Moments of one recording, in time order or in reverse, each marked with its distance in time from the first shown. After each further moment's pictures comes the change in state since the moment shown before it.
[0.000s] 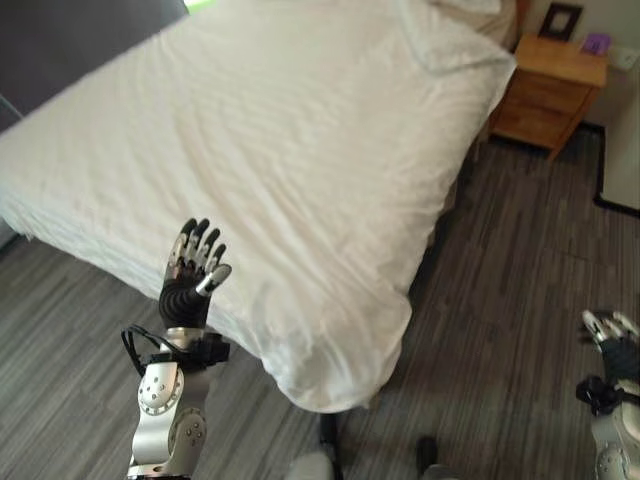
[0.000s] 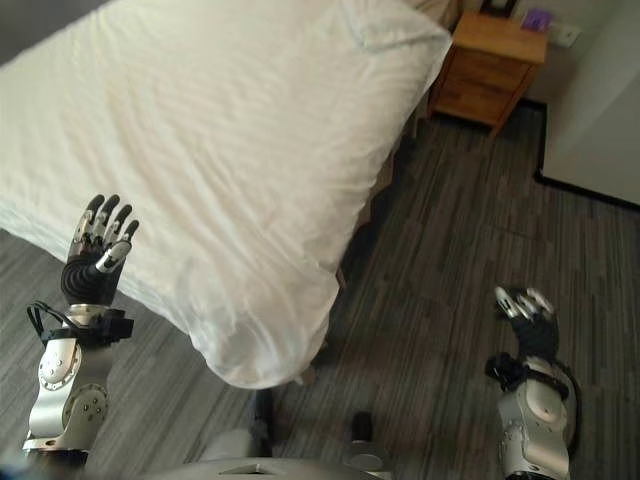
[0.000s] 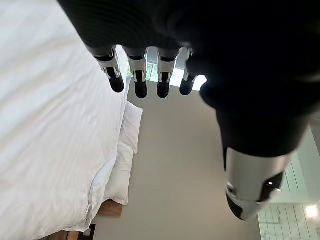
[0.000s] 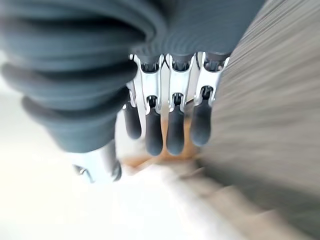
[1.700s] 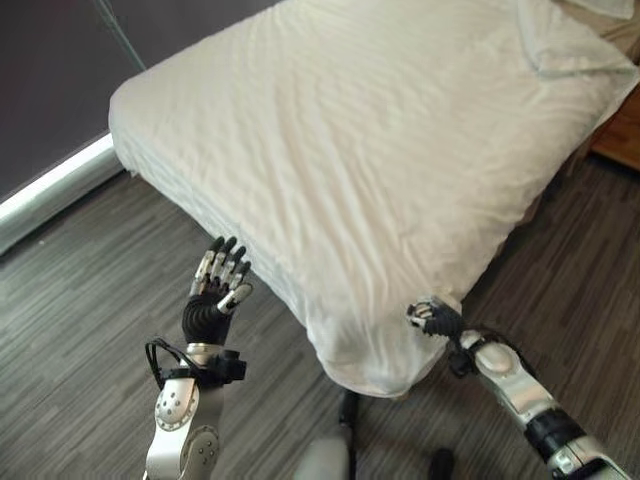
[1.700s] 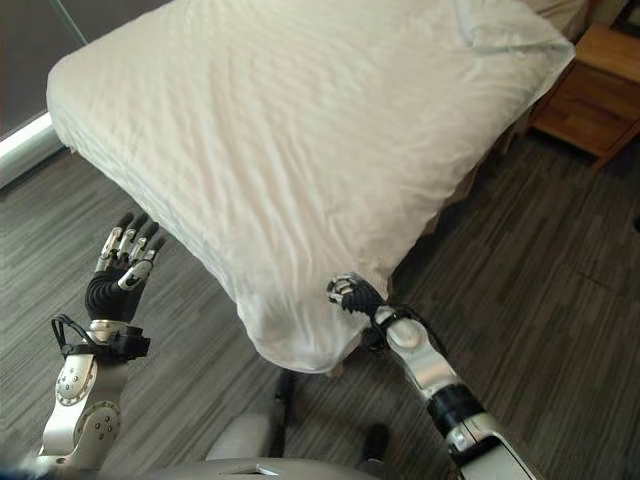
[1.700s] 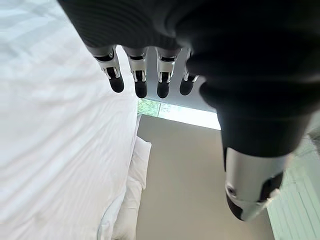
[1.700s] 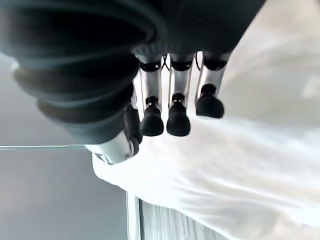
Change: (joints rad) left arm 0.018 -0.025 -0.097 -0.029 -0.054 -0.025 -0.038; right arm -0.471 -0.019 0.745 0.371 -0.192 0.098 0.228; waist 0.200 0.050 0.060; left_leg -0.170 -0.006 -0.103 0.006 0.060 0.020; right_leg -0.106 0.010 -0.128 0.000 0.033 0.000
